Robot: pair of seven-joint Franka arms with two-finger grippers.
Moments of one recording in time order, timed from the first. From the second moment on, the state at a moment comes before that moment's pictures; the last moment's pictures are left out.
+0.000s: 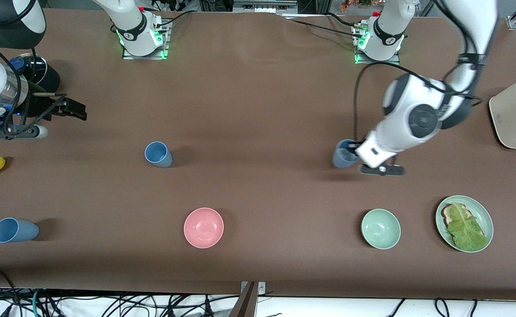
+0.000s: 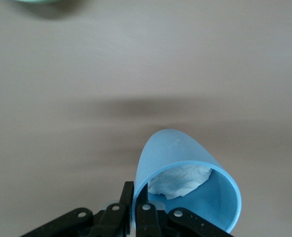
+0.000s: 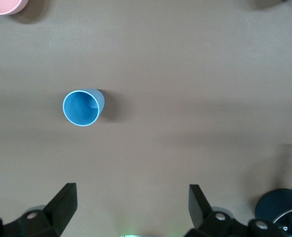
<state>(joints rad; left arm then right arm) -0.14 0.35 -0.26 -1.86 -0.05 2.08 -0.38 0.17 0.09 -0.12 -1.64 0.01 1.58 0.04</state>
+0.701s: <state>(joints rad) -0.46 0.63 -0.26 -1.63 -0.07 2.22 -0.68 0.17 0.09 -0.12 -1.64 0.02 1.58 0.04</state>
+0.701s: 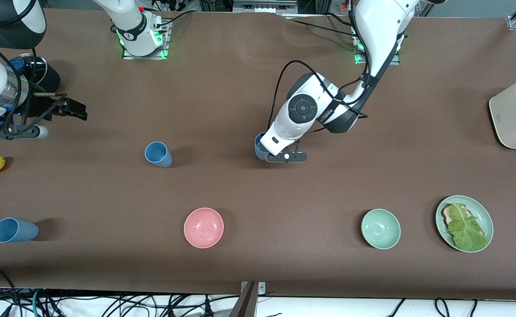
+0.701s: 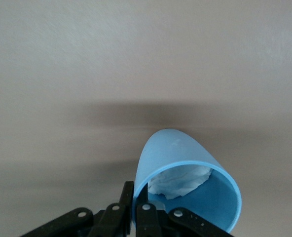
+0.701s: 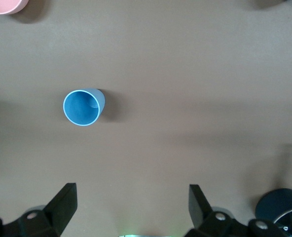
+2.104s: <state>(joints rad) -0.16 0.44 -0.23 -1.31 0.00 1.65 -0.41 0.25 0.19 -0.01 -2.03 0.09 2.11 0.07</state>
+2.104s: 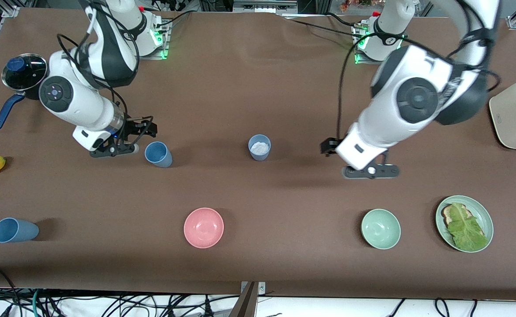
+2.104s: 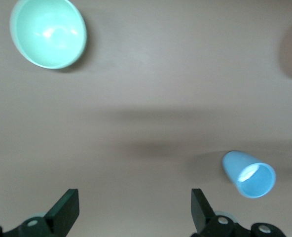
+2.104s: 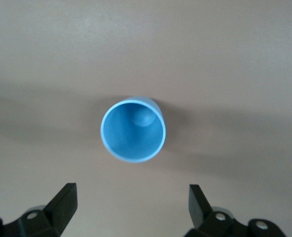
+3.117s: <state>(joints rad) -0.02 0.00 -0.08 -1.72 0.00 1.70 -0.21 0.24 0.31 -0.05 -2.13 0.06 2.38 -0.04</state>
